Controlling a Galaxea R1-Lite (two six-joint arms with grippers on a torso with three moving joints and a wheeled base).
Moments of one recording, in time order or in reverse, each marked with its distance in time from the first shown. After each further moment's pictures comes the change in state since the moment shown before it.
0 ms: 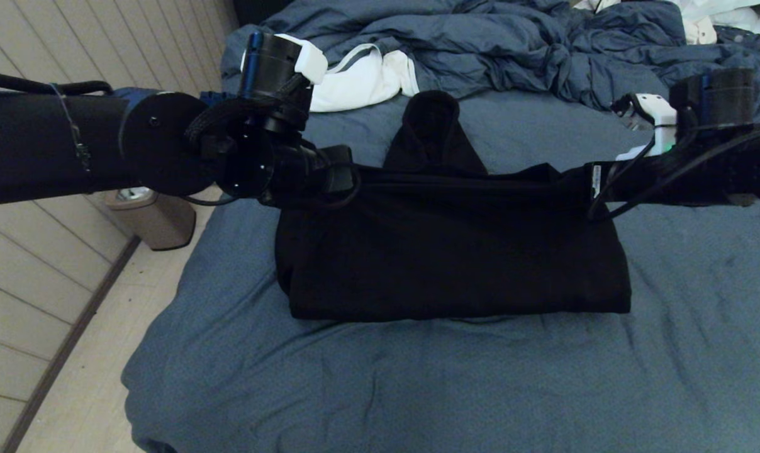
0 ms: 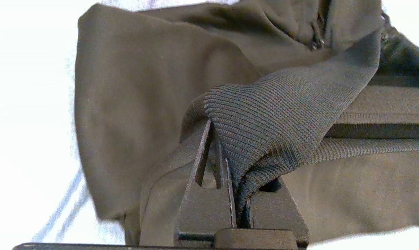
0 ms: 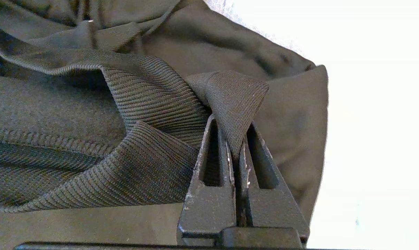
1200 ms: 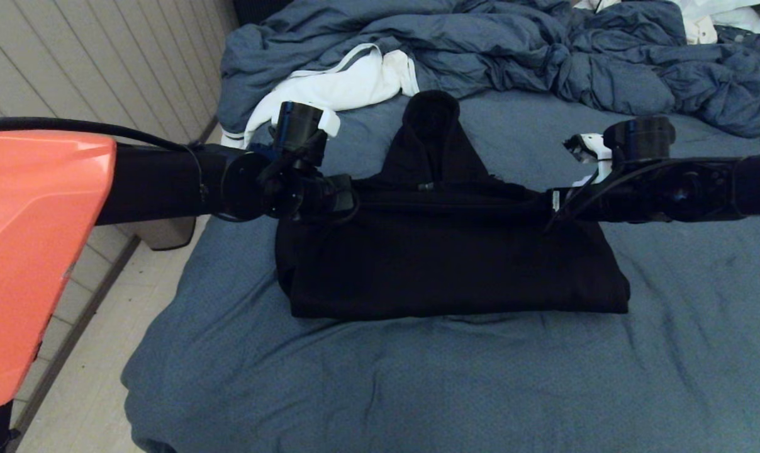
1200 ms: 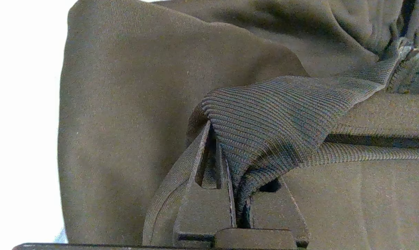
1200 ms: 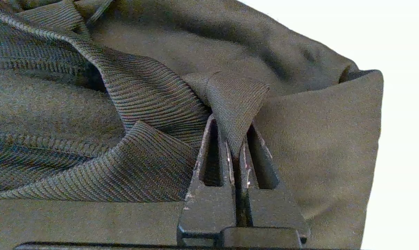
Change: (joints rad) left arm 0.093 0.206 -0.085 -0.081 -0.029 0.013; right arm -0.020 0.240 -0.100 -0.072 0.000 -0.009
